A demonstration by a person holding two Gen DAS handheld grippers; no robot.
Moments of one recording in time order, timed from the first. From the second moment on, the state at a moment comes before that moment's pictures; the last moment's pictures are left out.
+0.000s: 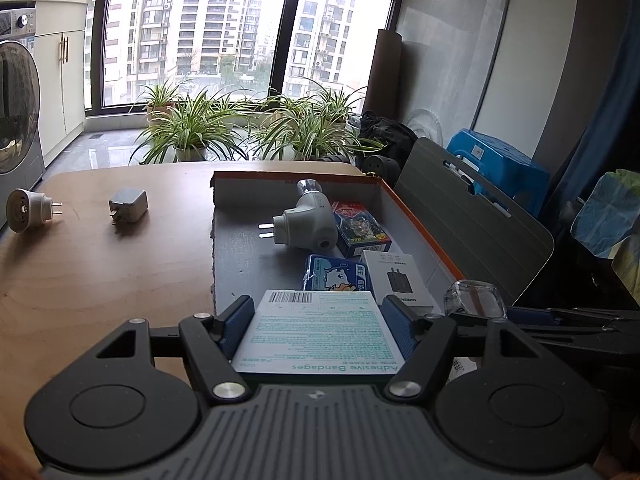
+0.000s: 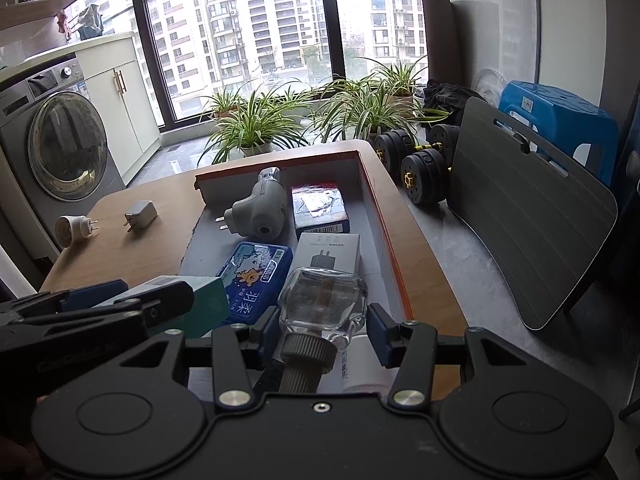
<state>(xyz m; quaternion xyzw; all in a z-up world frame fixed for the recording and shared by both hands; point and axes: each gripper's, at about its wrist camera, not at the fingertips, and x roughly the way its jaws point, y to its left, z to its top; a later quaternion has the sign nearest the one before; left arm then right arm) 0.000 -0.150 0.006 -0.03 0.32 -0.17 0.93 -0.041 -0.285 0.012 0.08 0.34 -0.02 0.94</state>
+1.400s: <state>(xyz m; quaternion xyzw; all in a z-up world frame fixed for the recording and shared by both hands) 0.010 -0.079 0.027 -0.05 0.34 -0.09 0.93 -0.024 -0.232 0.056 0.05 0.32 0.02 0.95</state>
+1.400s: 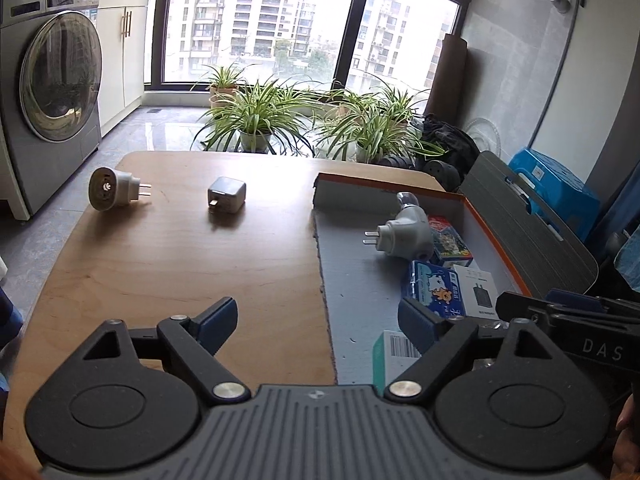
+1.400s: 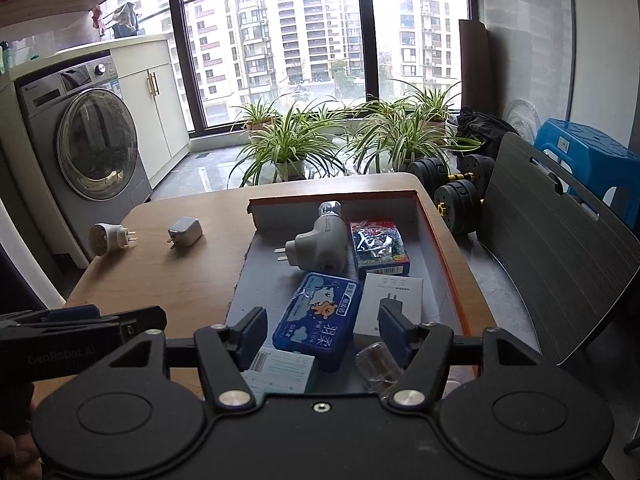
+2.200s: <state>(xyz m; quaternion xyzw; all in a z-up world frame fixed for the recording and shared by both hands) 0.023 -0.014 0.031 -0.08 0.34 -0.03 0.94 0.007 -0.157 0.064 0.01 0.32 0.08 0.94</state>
